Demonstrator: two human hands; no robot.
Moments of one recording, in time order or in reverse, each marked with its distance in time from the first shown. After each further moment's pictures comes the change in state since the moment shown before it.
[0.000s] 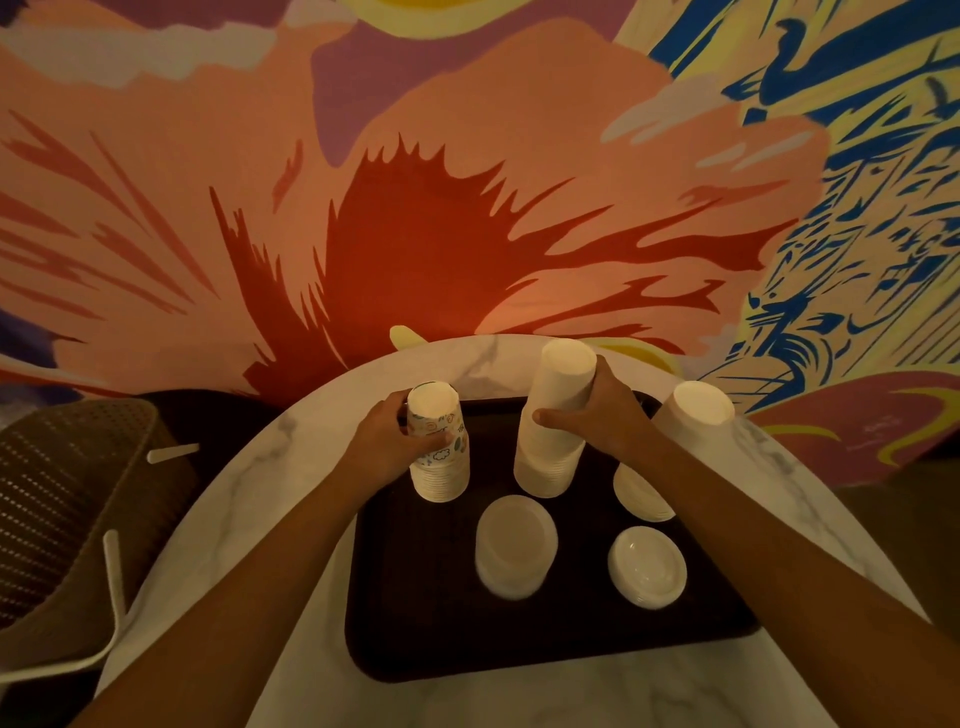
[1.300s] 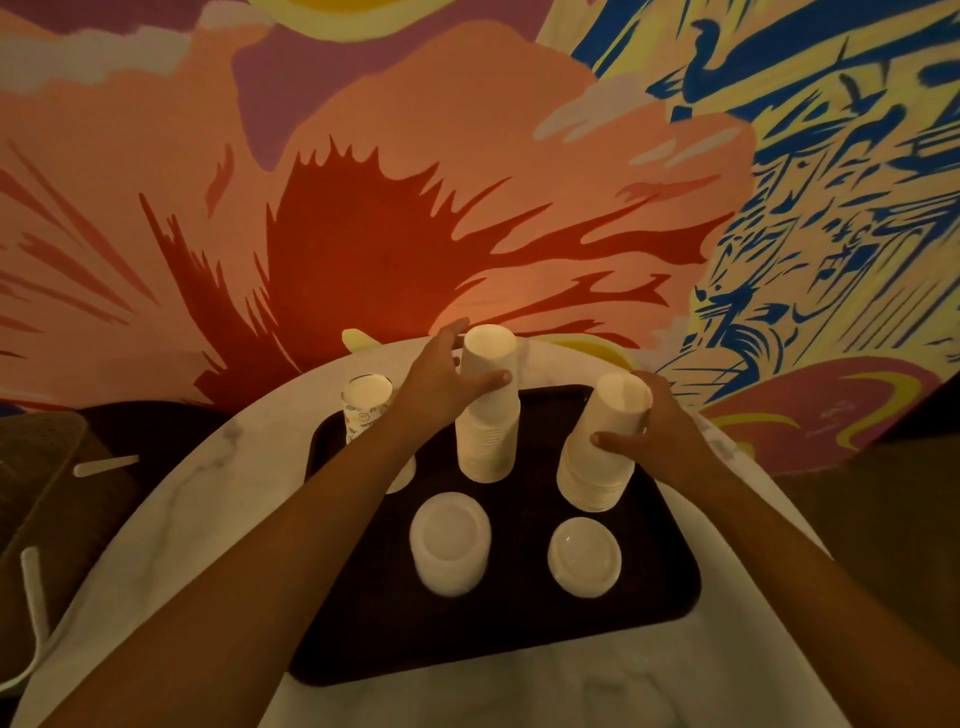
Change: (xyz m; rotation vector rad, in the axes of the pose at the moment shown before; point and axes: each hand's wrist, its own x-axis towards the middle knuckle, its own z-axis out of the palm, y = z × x) left_hand 0.004 0.106 0.060 -0.082 -0.050 0.201; right_hand -0.027 0.085 -0.079 -0.127 0.160 0.070
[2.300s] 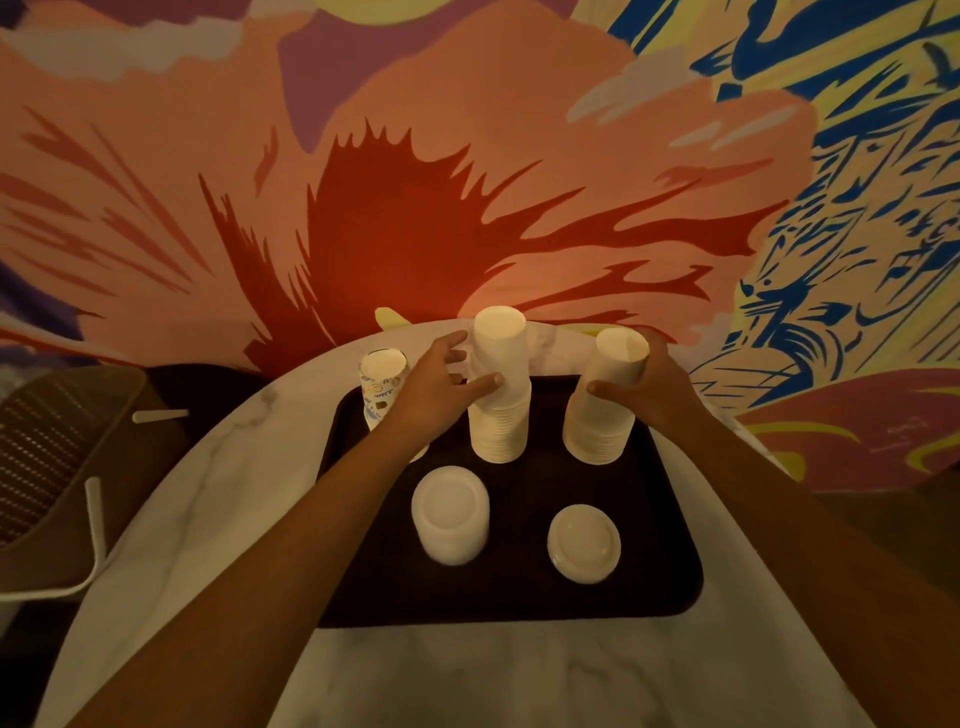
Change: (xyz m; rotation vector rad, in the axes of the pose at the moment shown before) left_hand -0.030 -0.010 0.009 -0.039 0.092 -0.144; right_hand 0.042 -0.007 0.002 0.122 -0.048 -0.030
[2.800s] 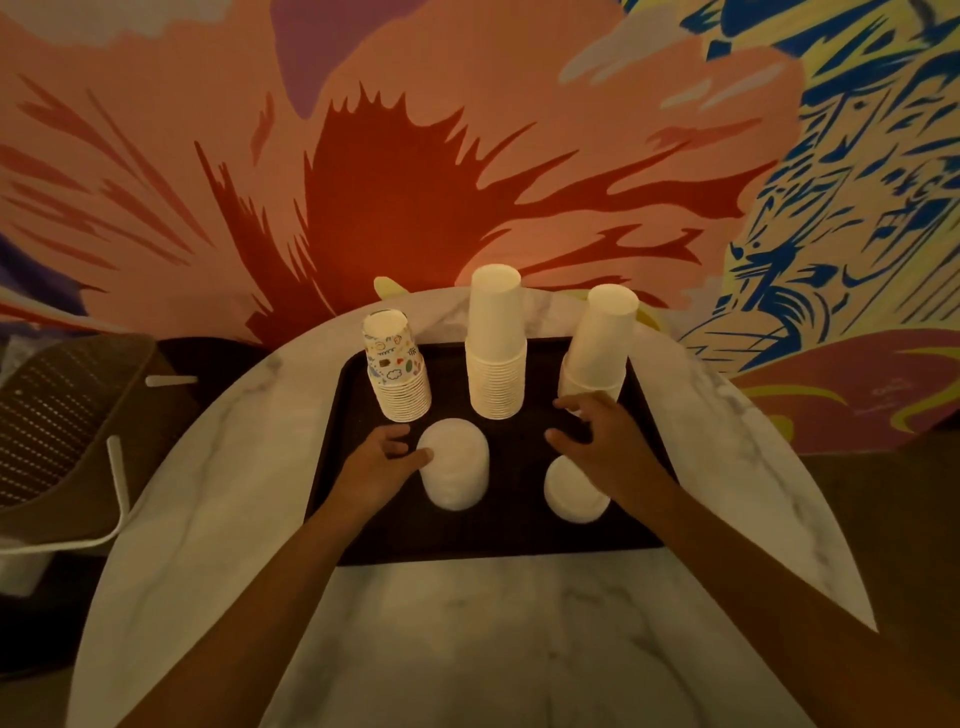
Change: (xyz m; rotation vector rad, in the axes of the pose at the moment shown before) left_hand -0.080 -0.084 -0.013 0.016 -0.035 -0.368; right_hand -0.110 0.002 0.038 -0.143 -0.165 -0.123
